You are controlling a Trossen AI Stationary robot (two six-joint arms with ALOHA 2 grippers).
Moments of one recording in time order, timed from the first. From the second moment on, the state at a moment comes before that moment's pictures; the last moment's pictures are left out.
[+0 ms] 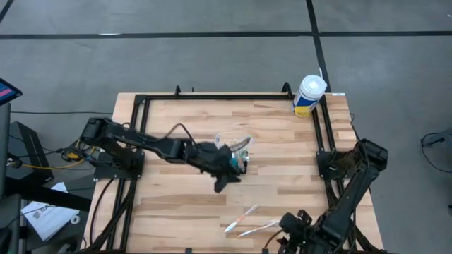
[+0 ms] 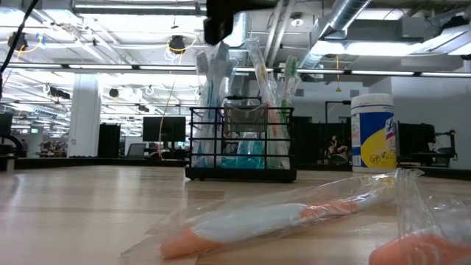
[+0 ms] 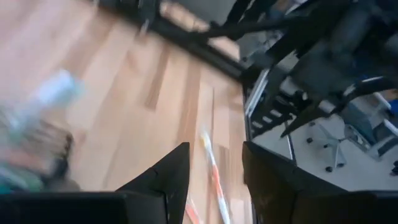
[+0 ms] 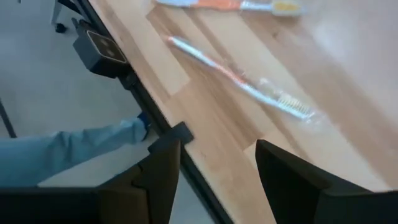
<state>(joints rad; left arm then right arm) -0.18 1.60 1.19 -0.04 0.07 -0.60 1.00 1.80 1.42 -0.87 0.40 1.64</state>
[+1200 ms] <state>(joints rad) -0.46 1.79 1.26 0.03 -0.20 -0.94 0.90 1.76 1.21 -0.77 0.29 1.31</state>
